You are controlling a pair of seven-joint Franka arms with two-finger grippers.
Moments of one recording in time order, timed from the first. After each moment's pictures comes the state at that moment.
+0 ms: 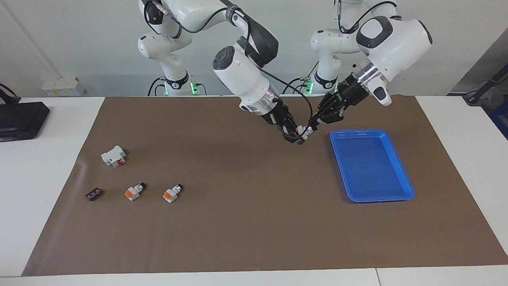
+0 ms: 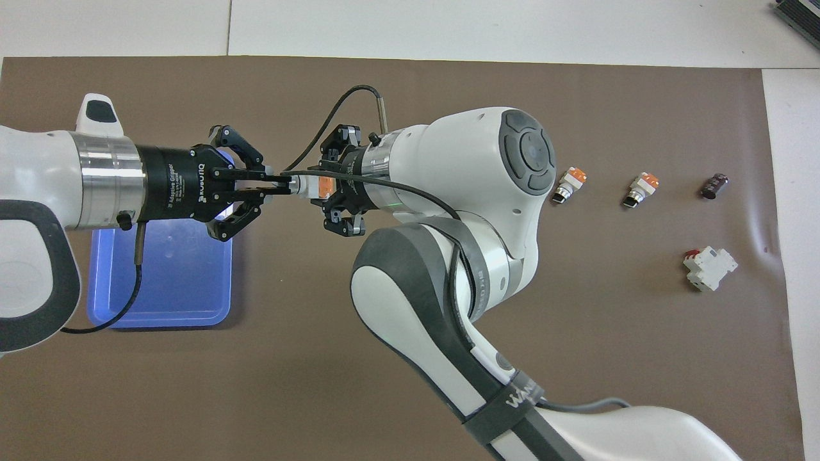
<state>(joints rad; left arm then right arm) -0.11 -0.07 -0.14 -1.89 -0.77 2.07 -1.25 0.60 0.41 0.00 -1.43 0.62 2.28 1.76</state>
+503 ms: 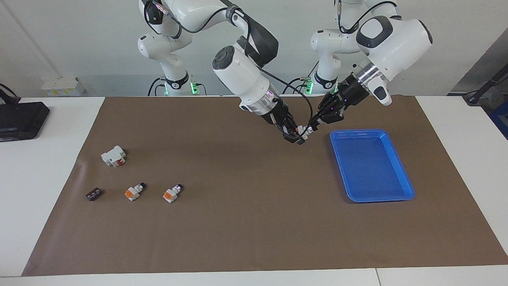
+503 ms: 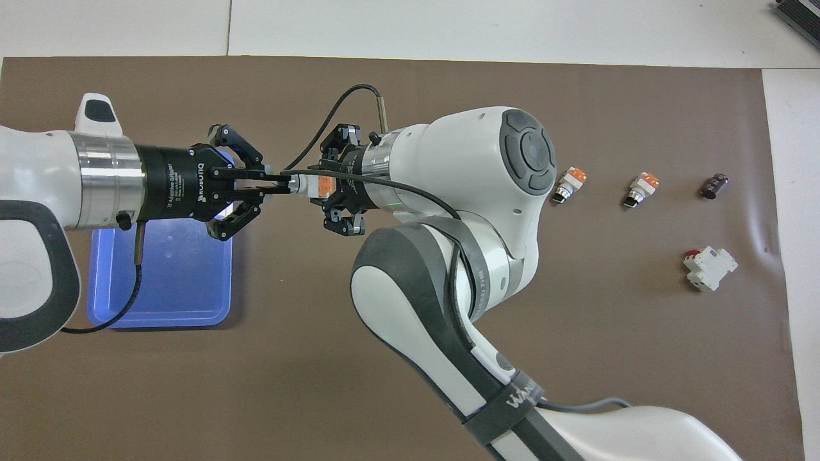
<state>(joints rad) -0.11 -0.07 -0.14 -1.89 -0.77 2.08 -1.25 0.60 0.41 0.00 -1.43 0.62 2.28 1.76</state>
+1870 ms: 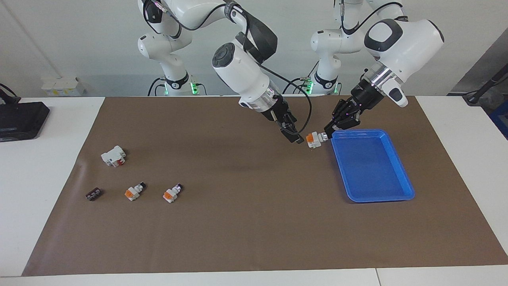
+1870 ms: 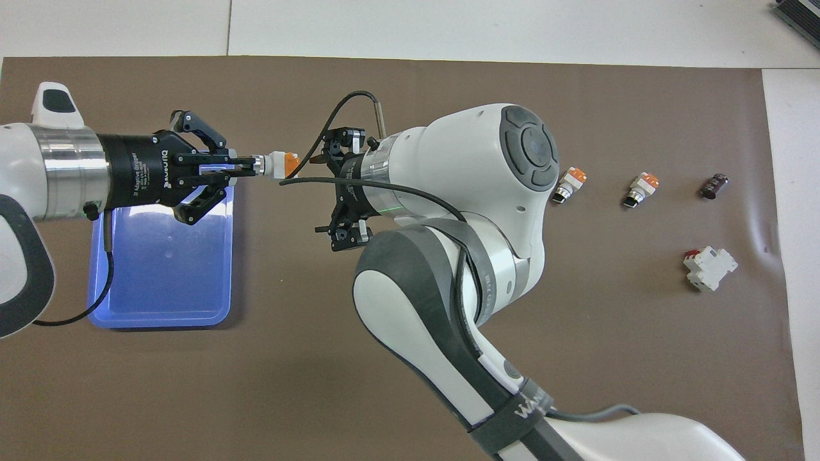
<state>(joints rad) -0.06 -0.06 -0.13 -1.90 -0.72 2.13 -1.16 0.60 0.40 0.00 -1.43 0.62 2.22 1.76</state>
